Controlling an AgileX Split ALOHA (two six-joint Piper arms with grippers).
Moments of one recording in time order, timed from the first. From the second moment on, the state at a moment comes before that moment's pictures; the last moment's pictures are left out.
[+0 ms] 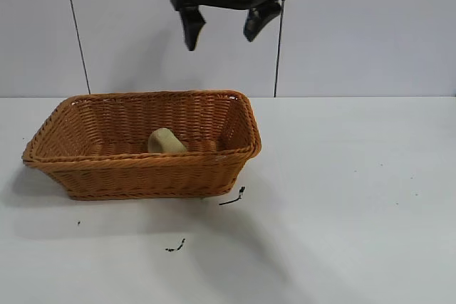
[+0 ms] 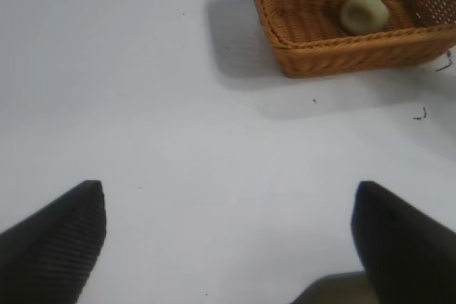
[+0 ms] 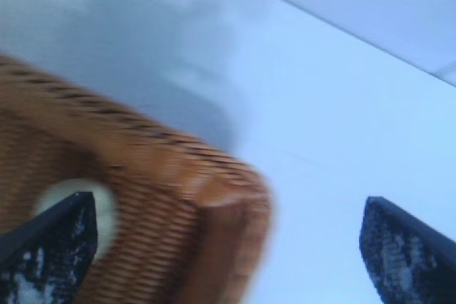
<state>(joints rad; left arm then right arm) -0.04 -0.01 -0.50 0.00 1.07 0.07 0.39 2.43 -2.52 -0.05 1.21 0.07</state>
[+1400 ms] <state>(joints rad) -0.04 -0.01 -0.50 0.00 1.07 0.07 0.02 1.75 -1.78 -0.04 1.21 0.04</state>
